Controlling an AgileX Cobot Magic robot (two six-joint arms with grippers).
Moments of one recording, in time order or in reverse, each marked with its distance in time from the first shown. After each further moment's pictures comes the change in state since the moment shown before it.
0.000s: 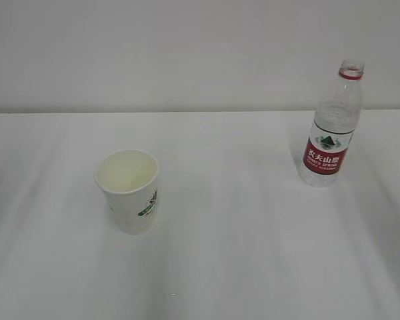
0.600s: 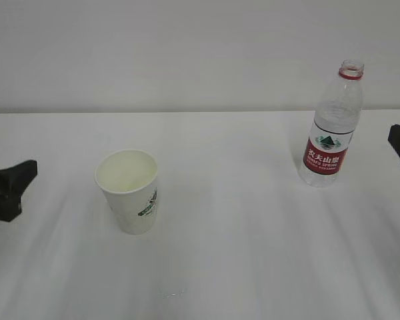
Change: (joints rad) left arm -0.122 0.213 0.294 0.028 -0.452 -0.041; right arm 0.000 0.112 0.291 -0.169 -0.409 0.168
